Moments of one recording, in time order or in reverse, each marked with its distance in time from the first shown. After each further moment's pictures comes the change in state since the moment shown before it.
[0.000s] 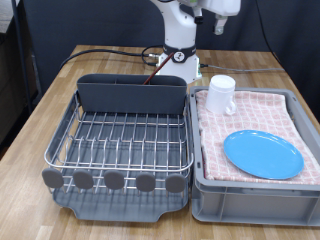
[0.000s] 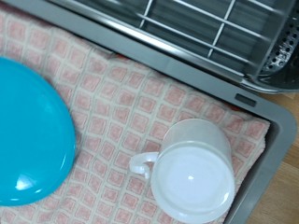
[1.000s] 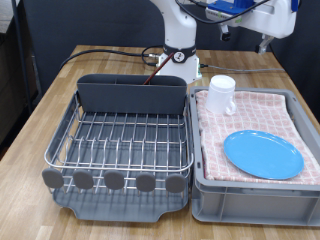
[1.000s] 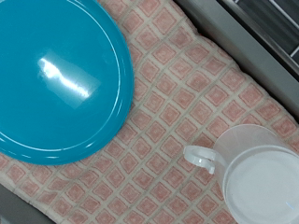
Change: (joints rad) arm 0.031 0.248 0.086 0.199 -0.047 0.015 -0.166
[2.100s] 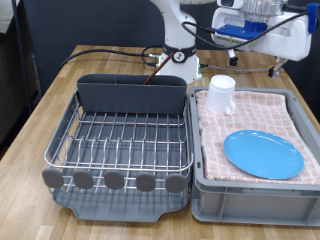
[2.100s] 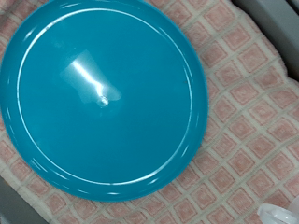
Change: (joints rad) arm 0.000 0.183 0.012 0.061 -0.017 0.197 -0.079
